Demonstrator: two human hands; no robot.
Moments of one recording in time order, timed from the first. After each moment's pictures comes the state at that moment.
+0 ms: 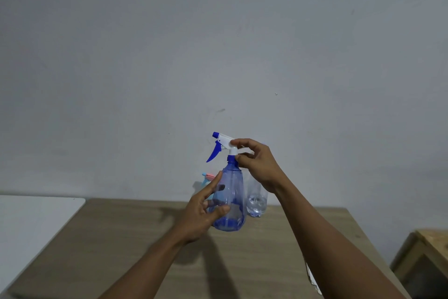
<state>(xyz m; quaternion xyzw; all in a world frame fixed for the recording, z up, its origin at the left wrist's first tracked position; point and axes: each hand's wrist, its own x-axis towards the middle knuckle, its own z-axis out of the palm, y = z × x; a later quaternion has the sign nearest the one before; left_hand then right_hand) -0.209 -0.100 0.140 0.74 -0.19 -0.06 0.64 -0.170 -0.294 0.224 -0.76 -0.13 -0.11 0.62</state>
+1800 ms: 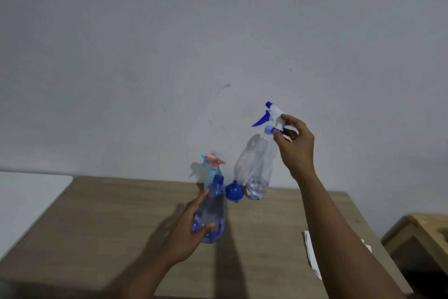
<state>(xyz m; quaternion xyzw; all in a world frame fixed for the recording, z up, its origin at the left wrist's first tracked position) -0.187 -0.064 0.029 0.79 -0.19 -0.01 0.59 -0.131 -0.338 0.196 -0.70 0.01 -0.33 0.63</state>
